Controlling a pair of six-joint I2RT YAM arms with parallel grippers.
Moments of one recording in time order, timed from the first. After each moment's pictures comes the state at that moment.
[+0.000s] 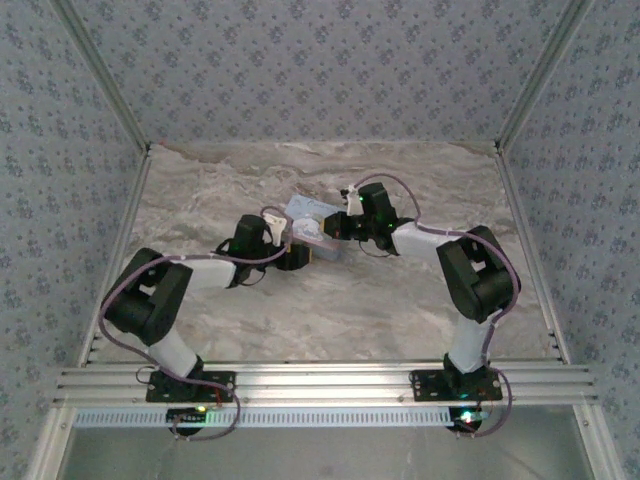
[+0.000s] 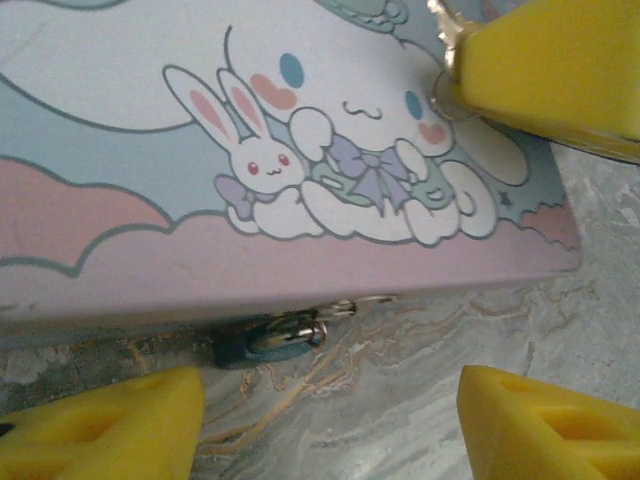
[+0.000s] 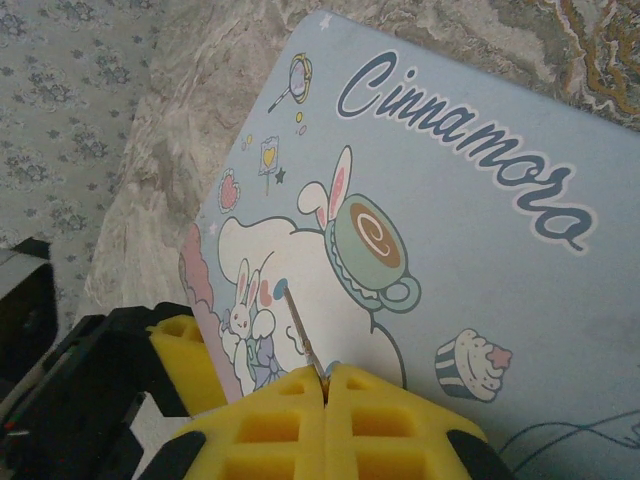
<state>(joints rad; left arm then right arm) -0.49 1.66 0.67 0.34 0.45 -0.38 0.50 1.83 1.03 0.17 -0.52 0.58</state>
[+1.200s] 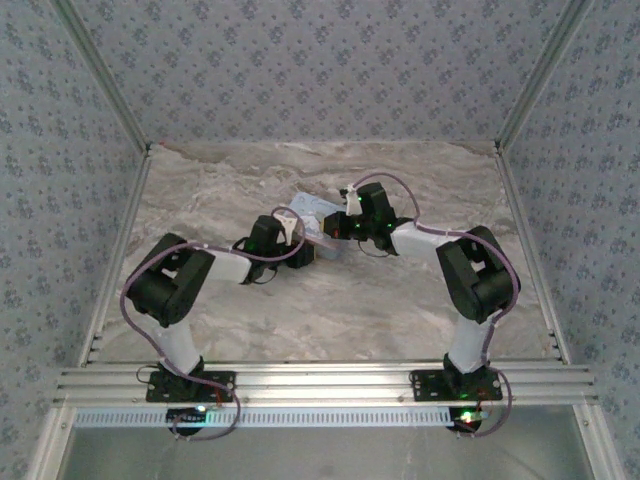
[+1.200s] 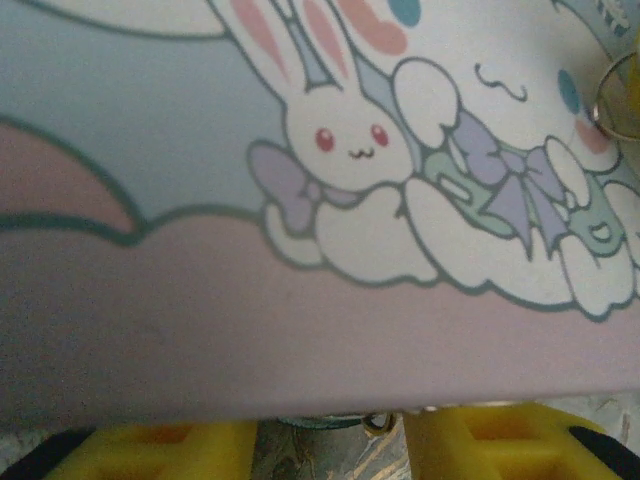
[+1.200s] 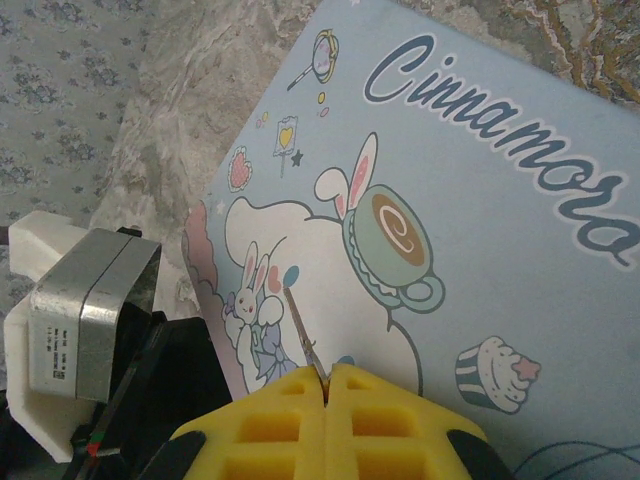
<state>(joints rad) -0.56 1.81 0.75 0.39 0.31 -0.44 0.51 1.83 1.04 0.16 -0.49 0.57</state>
